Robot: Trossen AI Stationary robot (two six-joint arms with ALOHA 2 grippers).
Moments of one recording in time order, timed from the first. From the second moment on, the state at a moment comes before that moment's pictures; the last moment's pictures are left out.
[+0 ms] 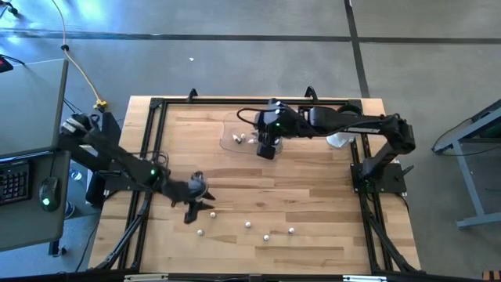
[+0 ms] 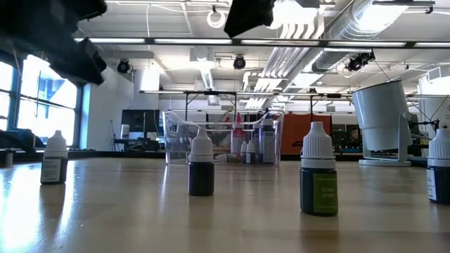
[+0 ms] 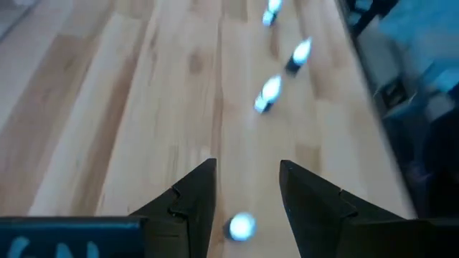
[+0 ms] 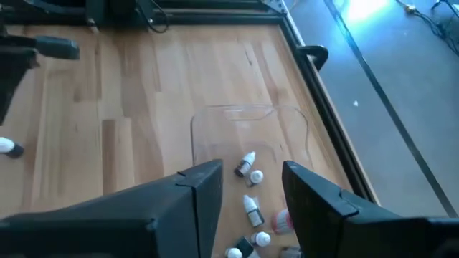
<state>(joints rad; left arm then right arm) -0.54 1.10 0.54 -0.05 -0.26 -0.54 -0.10 1.67 1.65 -0.69 0.23 -0.02</state>
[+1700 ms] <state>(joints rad) -0.65 1.54 0.53 0.13 -0.37 -0.68 -0.10 1.67 1.44 -0.61 0.19 0.00</state>
